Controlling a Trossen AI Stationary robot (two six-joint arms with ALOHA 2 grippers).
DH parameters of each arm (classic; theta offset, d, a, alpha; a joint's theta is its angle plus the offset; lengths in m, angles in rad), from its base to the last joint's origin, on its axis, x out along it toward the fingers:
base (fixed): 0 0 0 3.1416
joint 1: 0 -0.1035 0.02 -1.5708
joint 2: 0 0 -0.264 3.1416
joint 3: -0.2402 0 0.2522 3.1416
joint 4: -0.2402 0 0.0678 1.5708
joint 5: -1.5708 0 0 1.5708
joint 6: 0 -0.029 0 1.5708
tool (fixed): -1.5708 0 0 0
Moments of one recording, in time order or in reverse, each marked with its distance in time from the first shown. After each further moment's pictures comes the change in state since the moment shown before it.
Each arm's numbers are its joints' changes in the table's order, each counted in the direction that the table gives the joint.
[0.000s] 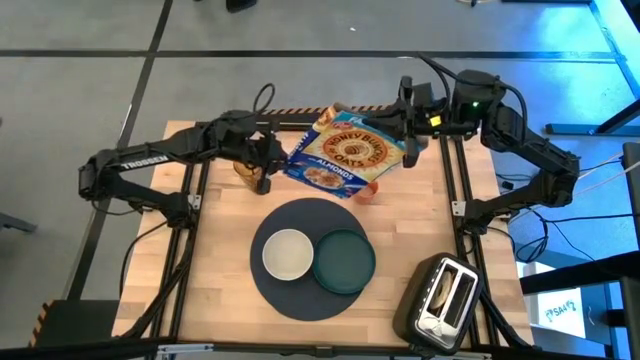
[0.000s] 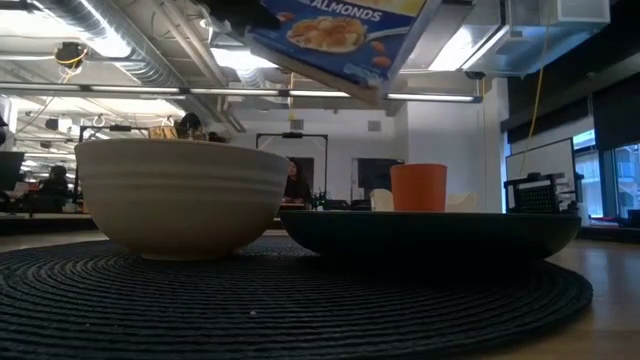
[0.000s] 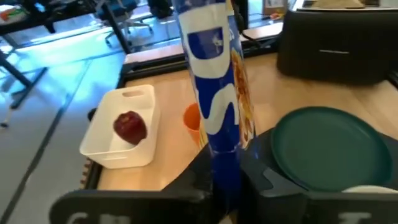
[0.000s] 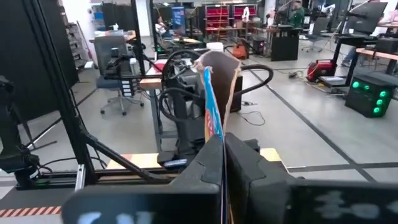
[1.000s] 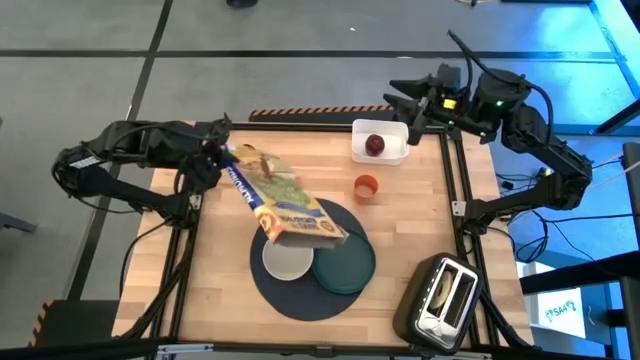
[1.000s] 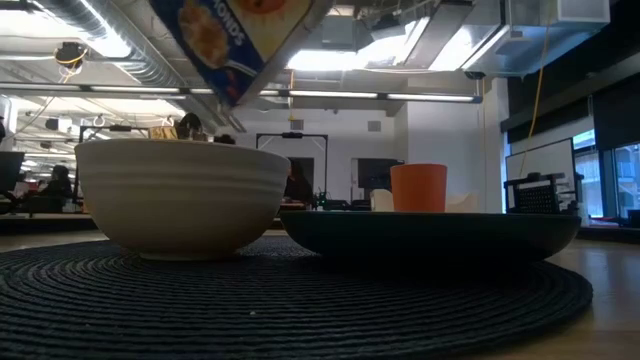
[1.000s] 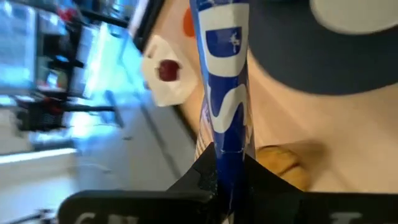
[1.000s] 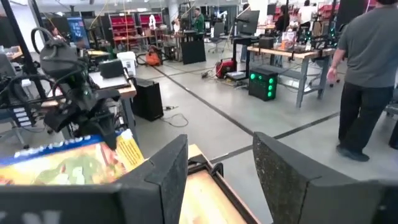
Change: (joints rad) left arm 0.262 0.199 -0.306 -0.754 -0.514 -0.732; right arm 0.000 0.070 -0.001 -0.078 0.406 -0.055
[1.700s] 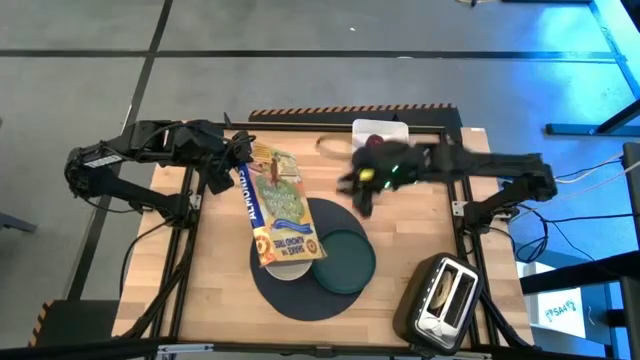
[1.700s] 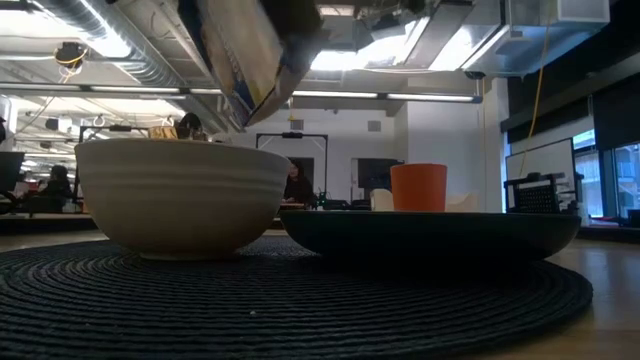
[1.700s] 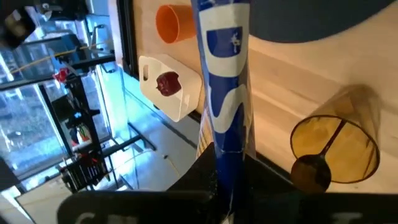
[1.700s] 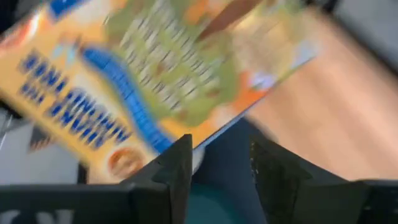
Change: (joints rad) left arm -0.065 -0.098 0.000 0.039 0.017 -0.462; right arm -0.268 -0.245 0.175 -0.159 -0.141 -0.305
